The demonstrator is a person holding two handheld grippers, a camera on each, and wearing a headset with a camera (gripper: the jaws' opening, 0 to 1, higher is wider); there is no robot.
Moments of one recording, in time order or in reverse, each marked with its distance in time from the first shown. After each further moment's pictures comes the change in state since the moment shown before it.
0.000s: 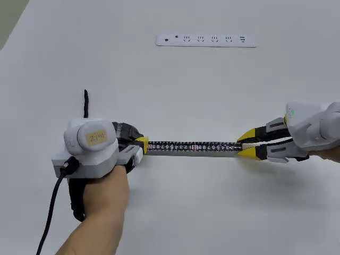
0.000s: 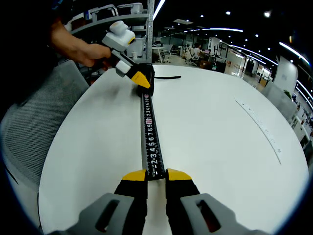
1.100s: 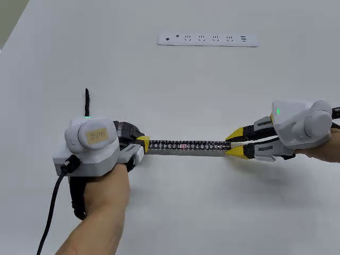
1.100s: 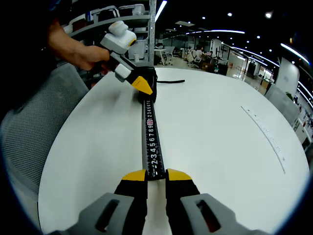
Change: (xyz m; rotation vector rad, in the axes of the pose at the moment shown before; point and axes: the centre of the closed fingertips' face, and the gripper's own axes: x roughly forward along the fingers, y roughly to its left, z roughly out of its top) left arm 0.001 0.002 0.001 -0.004 0.003 -0.006; right arm 0.020 0.003 0.021 -0.008 -0.022 0.017
